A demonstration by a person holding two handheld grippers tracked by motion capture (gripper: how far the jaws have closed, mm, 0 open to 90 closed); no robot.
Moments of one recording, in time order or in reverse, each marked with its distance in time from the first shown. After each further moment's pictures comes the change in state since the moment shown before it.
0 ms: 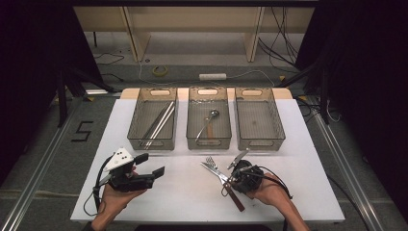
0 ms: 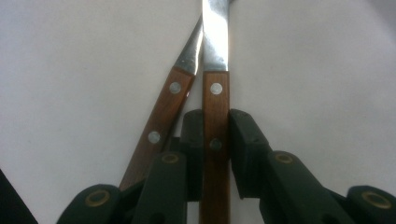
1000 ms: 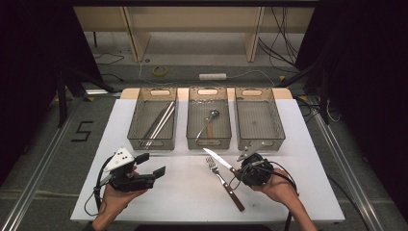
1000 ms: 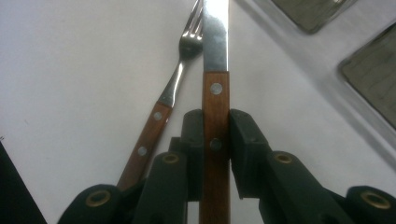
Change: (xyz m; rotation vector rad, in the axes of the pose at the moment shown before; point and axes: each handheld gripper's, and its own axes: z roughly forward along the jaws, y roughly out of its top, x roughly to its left) left arm -0.001 0.000 0.000 -0.012 -0.004 -0.001; right arm -0.012 -0.006 -0.036 -0.183 -0.030 0.006
